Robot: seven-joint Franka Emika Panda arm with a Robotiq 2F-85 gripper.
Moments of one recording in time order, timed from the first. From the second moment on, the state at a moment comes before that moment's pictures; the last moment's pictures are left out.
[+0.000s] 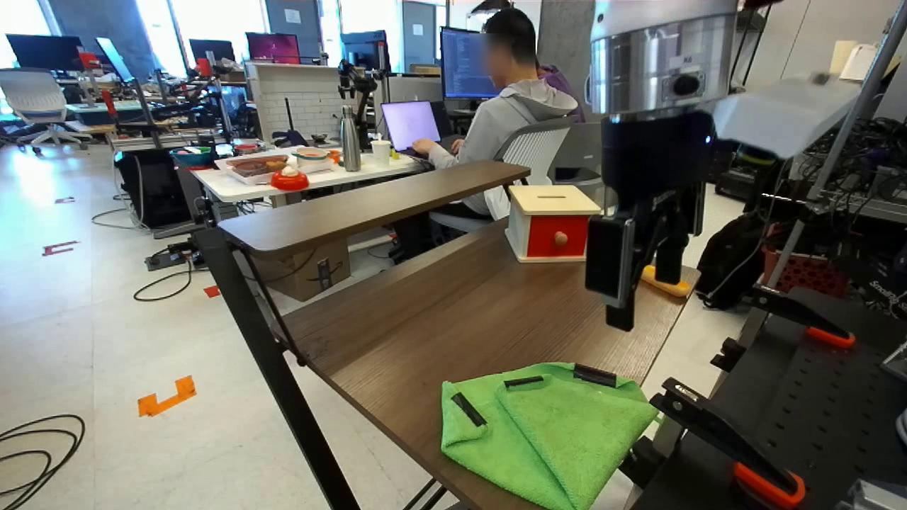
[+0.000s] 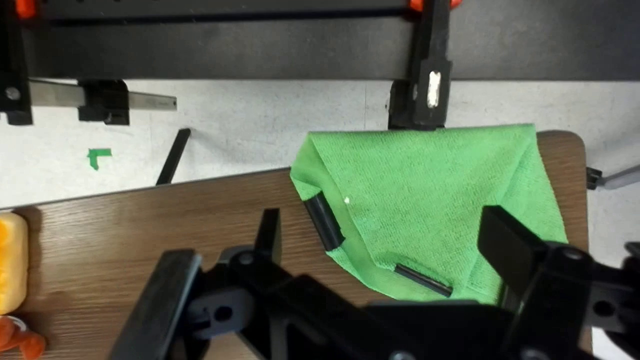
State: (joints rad) arm 0.15 0.20 0.14 -2.50 -0.19 2.51 0.40
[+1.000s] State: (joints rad) arm 0.30 0.49 0.04 -2.46 -0.21 2.87 0.39
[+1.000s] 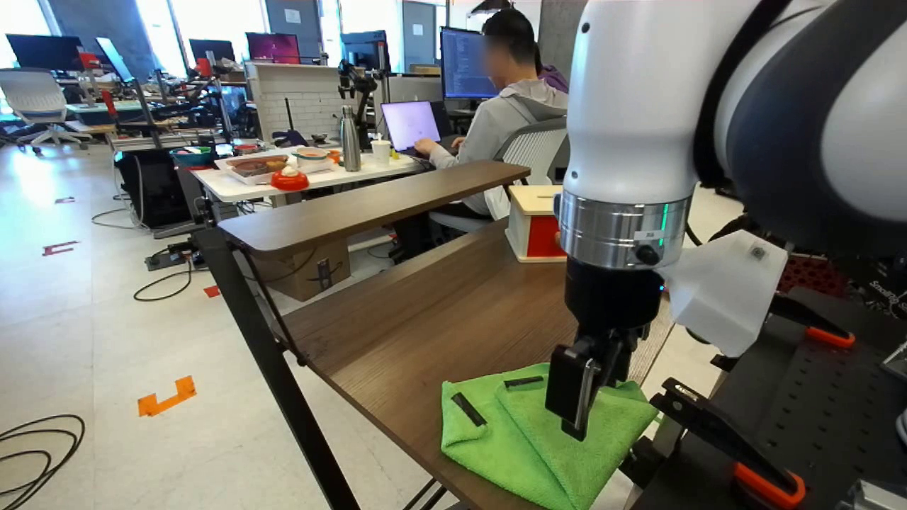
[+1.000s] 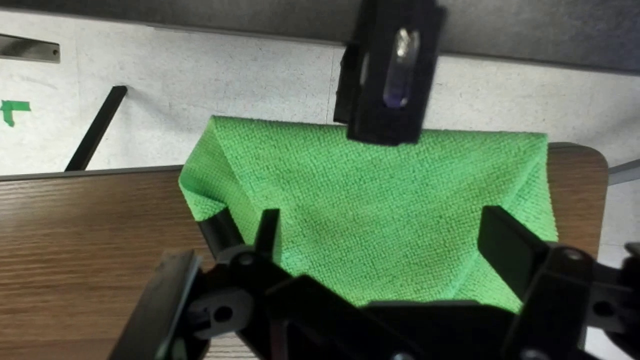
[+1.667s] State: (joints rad) arm 0.32 0.67 0.04 -2.28 -0.19 2.86 0.30
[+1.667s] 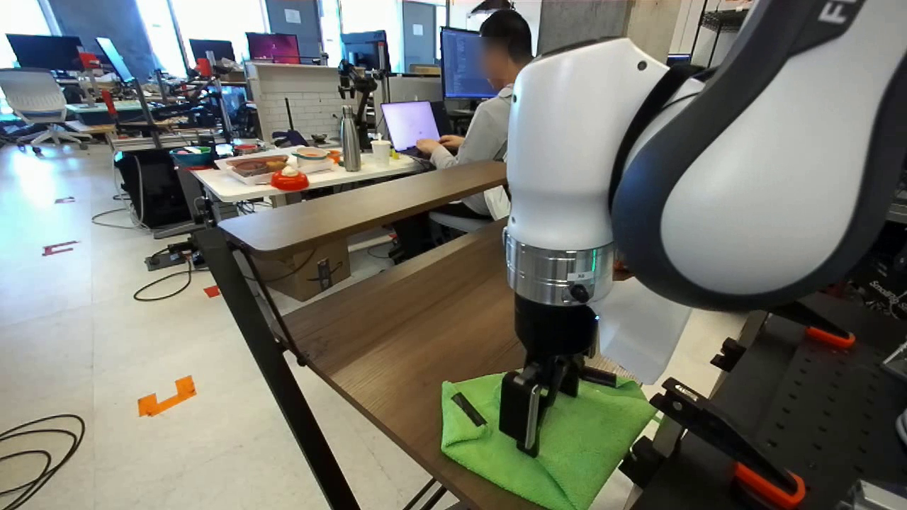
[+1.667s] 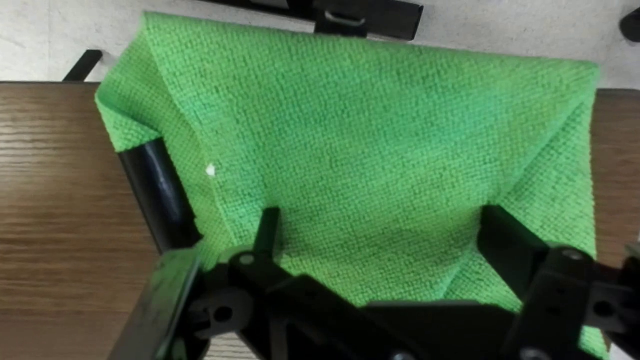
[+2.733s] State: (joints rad) arm 0.29 0.77 0.02 -2.04 -0.09 2.72 0.24
